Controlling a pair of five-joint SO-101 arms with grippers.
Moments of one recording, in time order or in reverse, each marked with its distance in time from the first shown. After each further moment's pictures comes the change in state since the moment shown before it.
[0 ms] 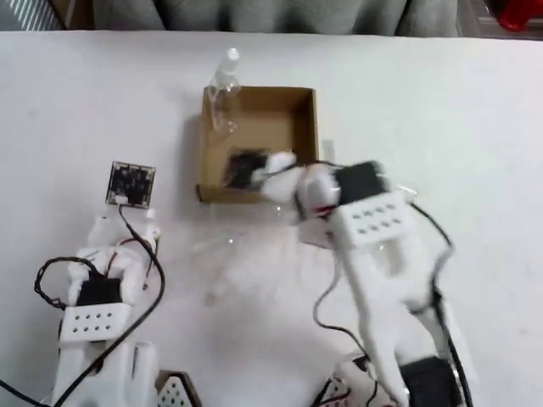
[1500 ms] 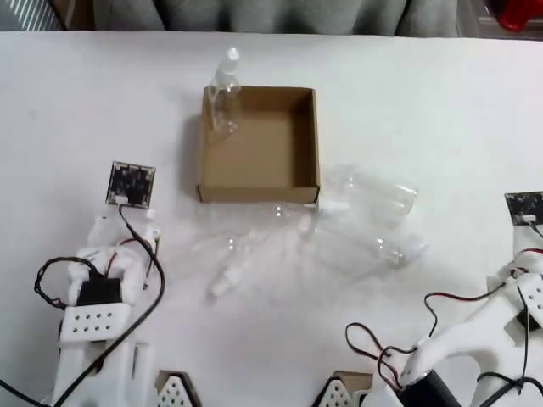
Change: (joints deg) left arm 0.0 0.0 0.0 0.0 0.0; right arm 73.0 -6.0 28.4 -31.4 0.4
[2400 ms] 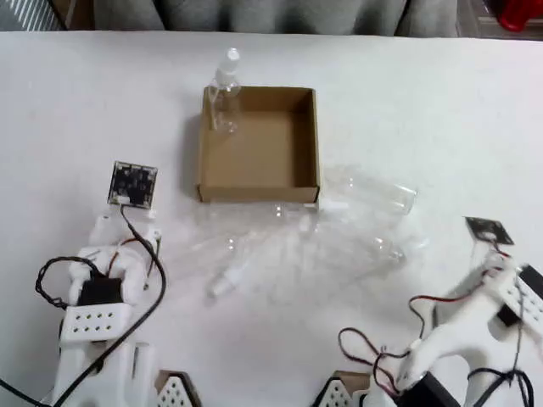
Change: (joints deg) left arm 0.5 0.0 0.0 0.0 0.0; right arm -9.0 -0.5 7.6 20.2 -14.9
